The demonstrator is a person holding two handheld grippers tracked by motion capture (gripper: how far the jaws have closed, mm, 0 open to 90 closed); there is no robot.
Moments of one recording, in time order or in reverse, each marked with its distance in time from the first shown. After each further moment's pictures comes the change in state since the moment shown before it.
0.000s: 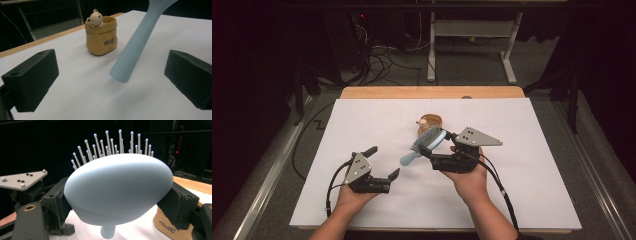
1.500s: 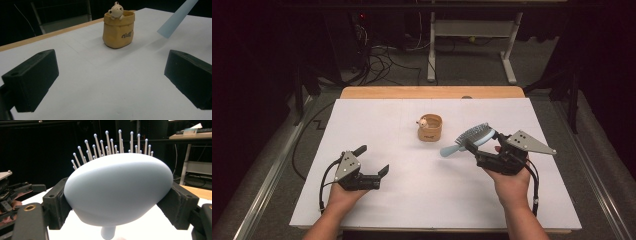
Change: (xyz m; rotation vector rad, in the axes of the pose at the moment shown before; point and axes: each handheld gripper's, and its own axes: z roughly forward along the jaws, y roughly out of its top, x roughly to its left) left arm 0.022 -0.012 -0.008 0.017 0.030 -0.037; right arm -0.055 -0.008 -0.083 -0.065 -0.208 0.011
